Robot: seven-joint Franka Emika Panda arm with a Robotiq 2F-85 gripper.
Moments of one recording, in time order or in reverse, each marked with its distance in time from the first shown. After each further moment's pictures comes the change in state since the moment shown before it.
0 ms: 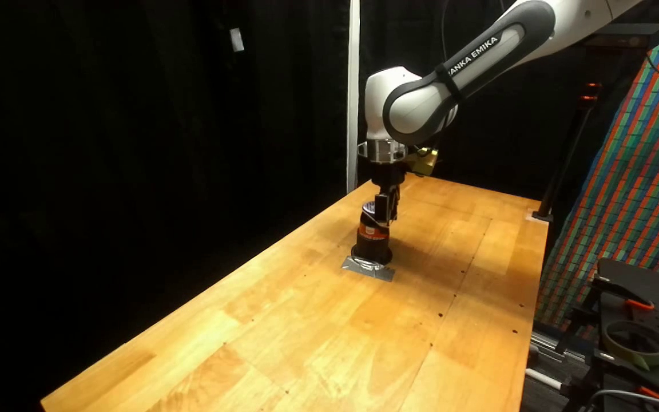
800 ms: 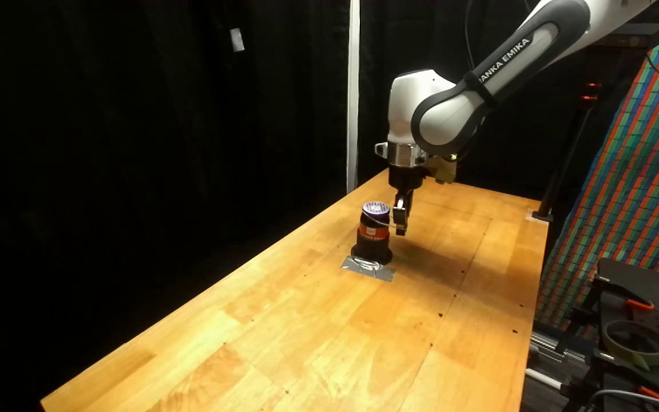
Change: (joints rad) arm -0.007 -0.120 -0.017 -0.238 -0.030 0.212 -0.001
